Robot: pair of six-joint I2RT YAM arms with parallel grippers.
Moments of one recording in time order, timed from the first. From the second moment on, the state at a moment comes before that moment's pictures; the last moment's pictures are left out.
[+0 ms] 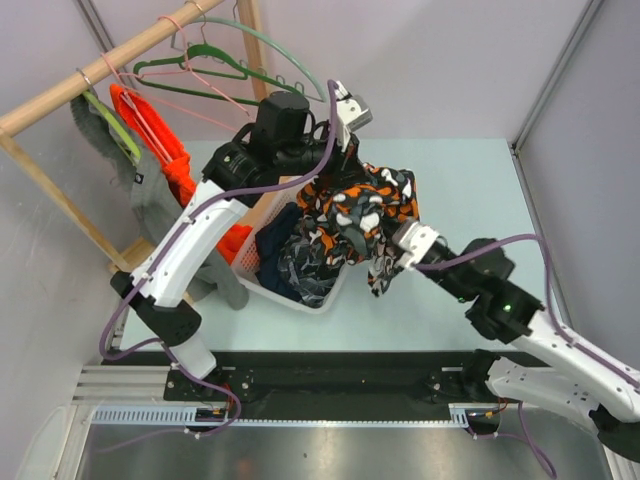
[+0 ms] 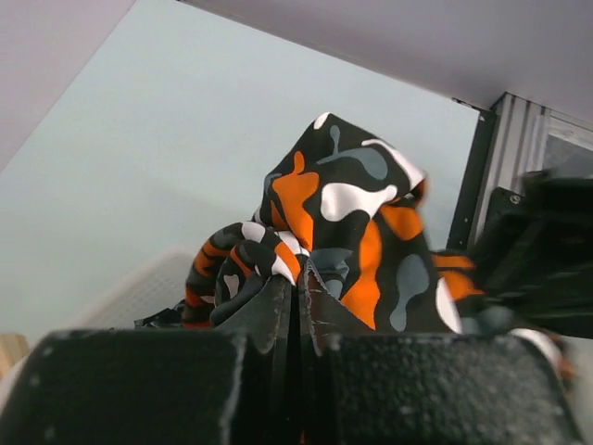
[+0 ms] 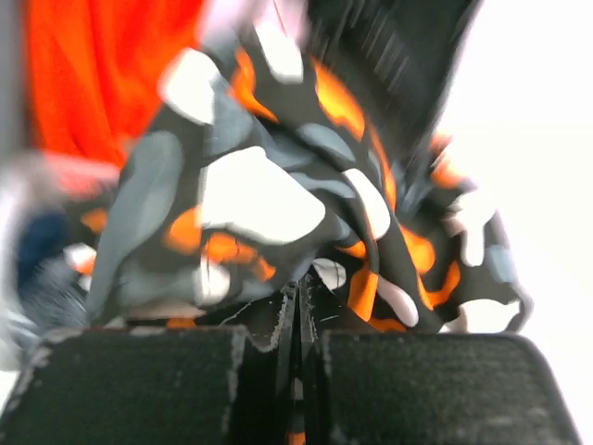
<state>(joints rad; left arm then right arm) -0.73 1.68 2.12 -0.82 0.49 0.09 0.92 0.79 0.79 0.12 0.04 -0.60</state>
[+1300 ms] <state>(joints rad) -0.64 1.20 1.39 -0.44 0.43 0.21 0.49 0.73 1.19 -0.16 0.06 0.20</state>
